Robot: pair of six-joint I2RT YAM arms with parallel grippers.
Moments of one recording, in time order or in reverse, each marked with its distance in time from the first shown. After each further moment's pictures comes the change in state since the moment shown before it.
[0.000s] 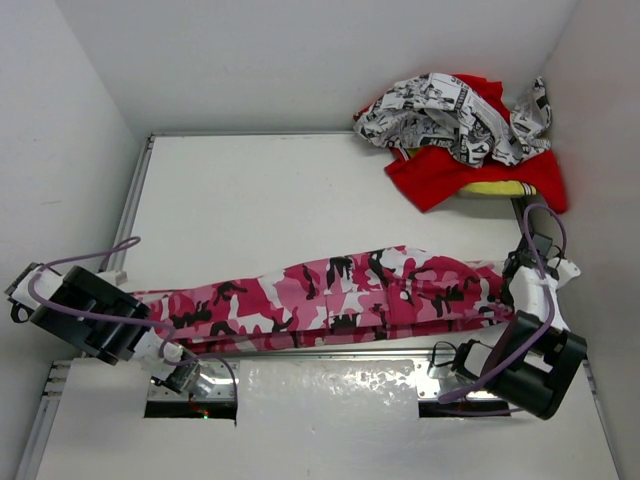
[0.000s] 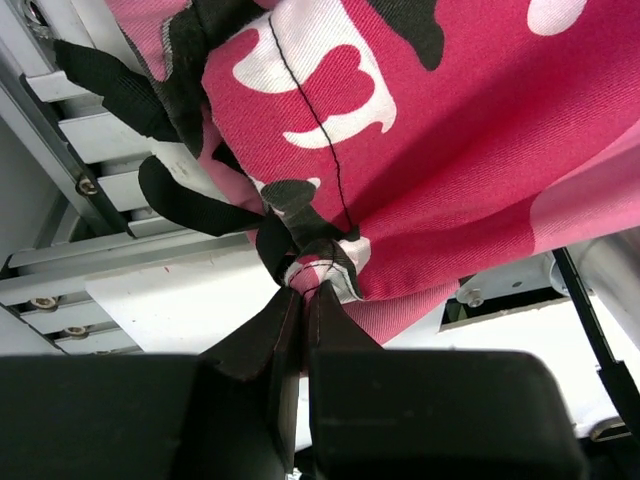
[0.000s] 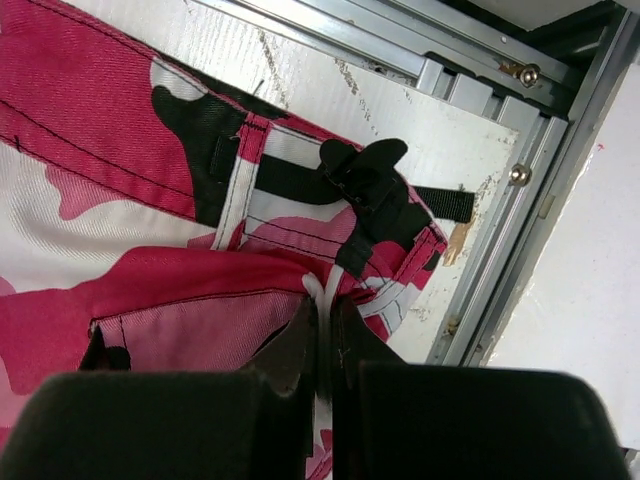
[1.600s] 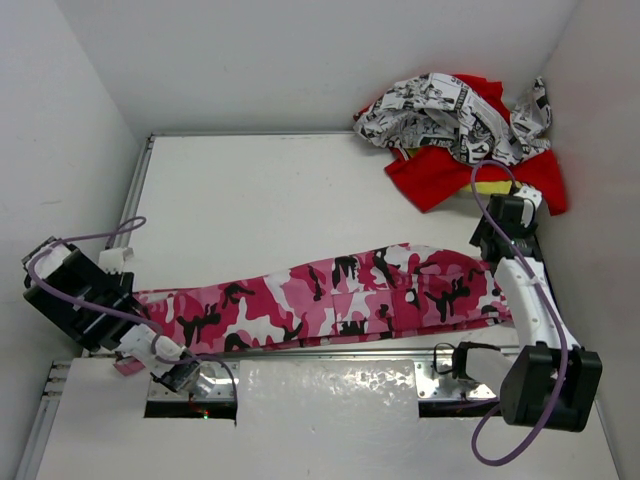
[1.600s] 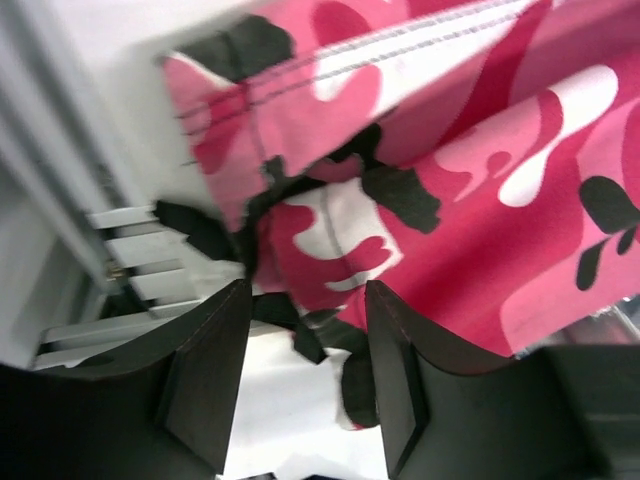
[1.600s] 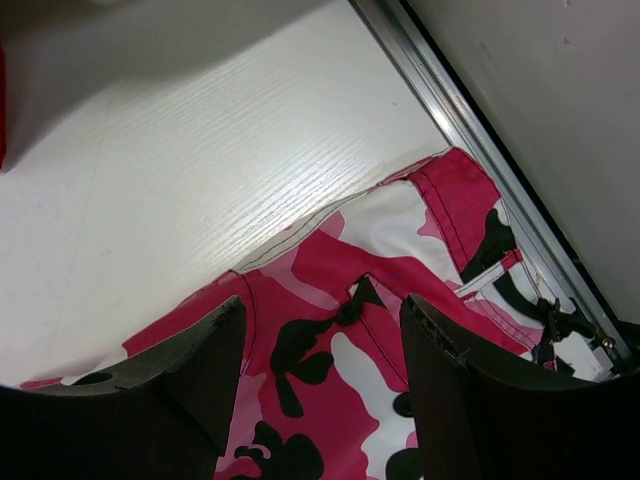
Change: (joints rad) left arm -0.209 0.103 0.093 0.048 0.087 -0.262; right arm 0.387 -0.074 0.192 0.126 -0.043 -0.320
